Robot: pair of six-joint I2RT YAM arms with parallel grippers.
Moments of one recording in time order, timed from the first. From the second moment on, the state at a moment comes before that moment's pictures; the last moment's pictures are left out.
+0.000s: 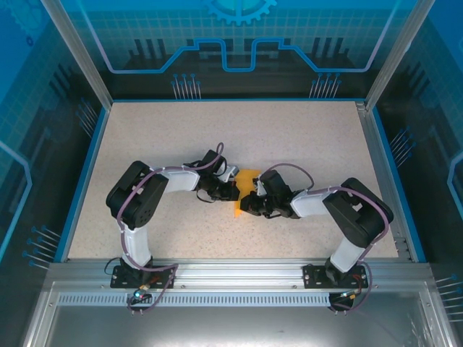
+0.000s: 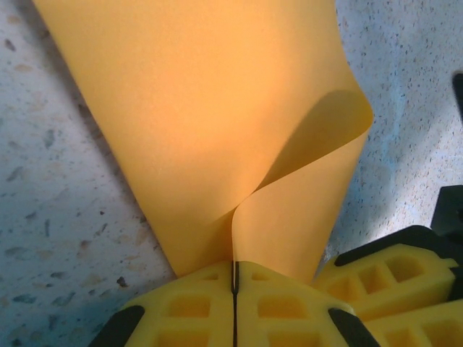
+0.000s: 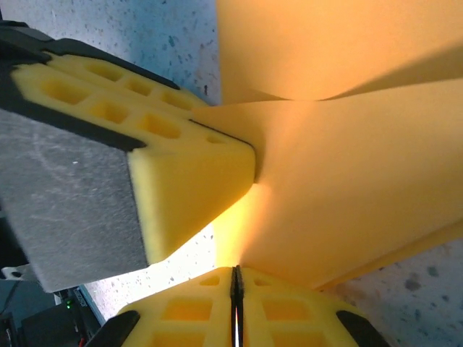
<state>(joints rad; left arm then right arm) -0.52 1.90 1.01 -0.21 0.61 -0.42 0.66 1.69 0.62 0.24 -0.46 0.93</state>
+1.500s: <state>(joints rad) -0.52 1.92 1.04 -0.26 0.61 -0.39 0.55 1.67 0.65 0.12 -0.44 0.87</state>
